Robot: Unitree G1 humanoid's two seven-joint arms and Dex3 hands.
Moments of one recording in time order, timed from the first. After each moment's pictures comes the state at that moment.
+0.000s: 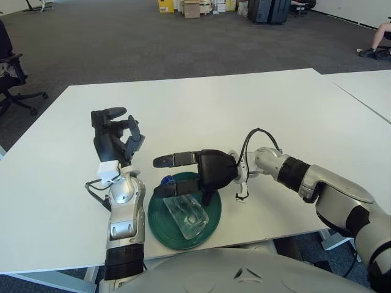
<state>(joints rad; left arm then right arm) 0.13 -0.12 0.12 -0.25 0.03 -0.21 0.36 -0.76 -0.37 1.09 0.51 -1.37 -0.76 -1.06</state>
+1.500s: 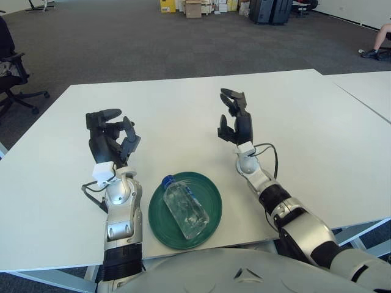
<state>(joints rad) 0.13 -0.10 0.16 -0.25 0.02 -0.22 0.34 -0.38 0.01 0.33 0.80 -0.10 -0.78 -0.50</state>
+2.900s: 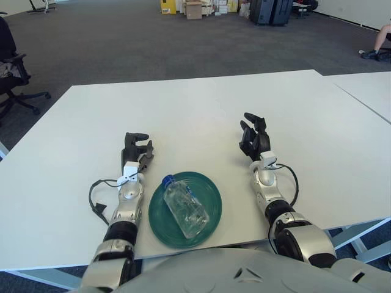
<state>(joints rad) -0.15 0.10 0.14 0.77 0.12 -0.50 0.27 -0.37 0.05 0.01 1.04 -0.03 -0.84 -0.21</state>
